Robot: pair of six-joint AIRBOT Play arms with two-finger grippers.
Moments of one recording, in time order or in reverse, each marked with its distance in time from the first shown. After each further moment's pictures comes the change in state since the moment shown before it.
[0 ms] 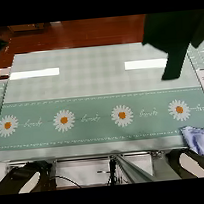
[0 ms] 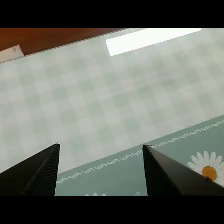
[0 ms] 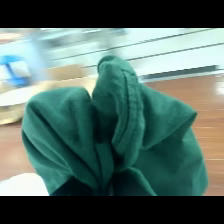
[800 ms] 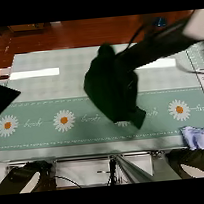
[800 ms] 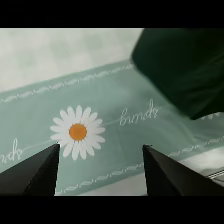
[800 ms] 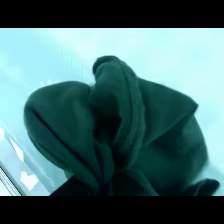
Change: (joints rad) left arm 0.000 0.108 -0.275 -0.016 -0.182 -0.070; right arm 0.821 -0.267 -0.390 -0.370 0.117 0.017
